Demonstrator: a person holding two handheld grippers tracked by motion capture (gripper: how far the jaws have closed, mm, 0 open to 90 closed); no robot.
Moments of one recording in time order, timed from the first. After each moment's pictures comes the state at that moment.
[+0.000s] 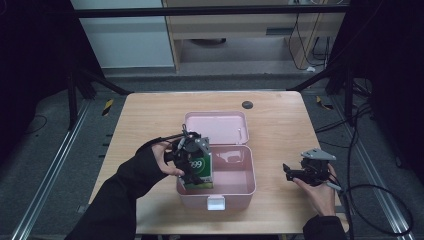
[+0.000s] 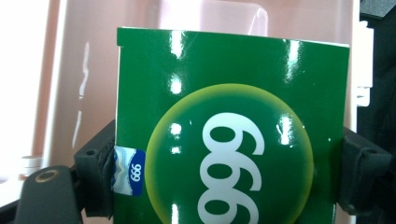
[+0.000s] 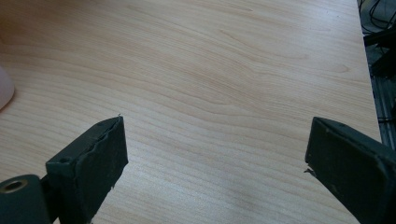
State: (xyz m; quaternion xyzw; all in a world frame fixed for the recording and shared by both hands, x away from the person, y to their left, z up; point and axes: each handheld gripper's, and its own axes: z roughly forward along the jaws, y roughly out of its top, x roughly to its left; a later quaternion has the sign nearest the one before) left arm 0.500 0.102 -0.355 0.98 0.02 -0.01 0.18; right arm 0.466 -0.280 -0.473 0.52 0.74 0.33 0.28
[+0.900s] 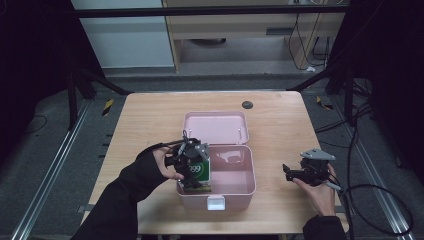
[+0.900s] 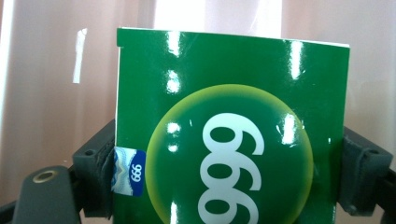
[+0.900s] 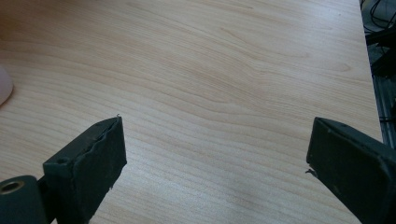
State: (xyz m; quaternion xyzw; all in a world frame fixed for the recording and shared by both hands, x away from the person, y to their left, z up) left arm 0.503 0.105 -0.381 0.99 0.02 -0.01 0.16; right arm 0.466 -0.279 -0.474 0.52 0.74 0.33 0.28
